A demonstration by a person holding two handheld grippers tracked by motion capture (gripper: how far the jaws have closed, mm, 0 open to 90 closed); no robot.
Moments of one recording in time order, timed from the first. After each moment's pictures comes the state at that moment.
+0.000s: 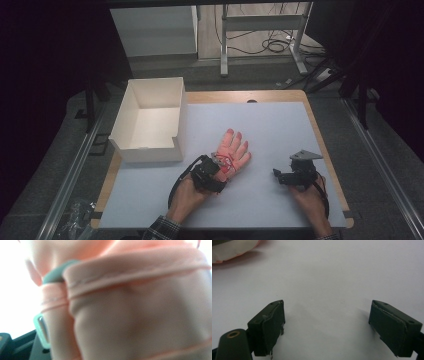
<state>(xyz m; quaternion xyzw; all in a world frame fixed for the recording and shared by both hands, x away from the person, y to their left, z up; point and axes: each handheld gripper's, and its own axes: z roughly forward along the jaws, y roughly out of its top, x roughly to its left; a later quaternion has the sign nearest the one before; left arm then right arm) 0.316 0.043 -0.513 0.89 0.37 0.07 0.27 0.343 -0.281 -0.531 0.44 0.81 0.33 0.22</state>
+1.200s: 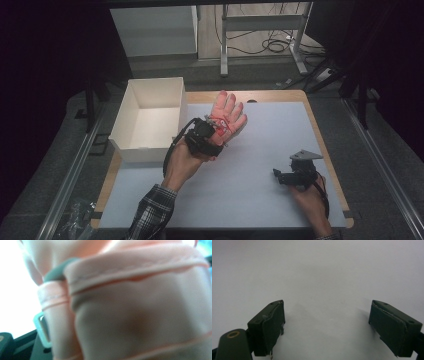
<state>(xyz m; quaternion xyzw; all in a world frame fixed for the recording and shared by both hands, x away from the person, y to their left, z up) 0.369 0.060 -0.412 0.86 0.40 0.12 0.29 0.343 -0.281 -0.532 0.44 0.81 0.33 0.21</state>
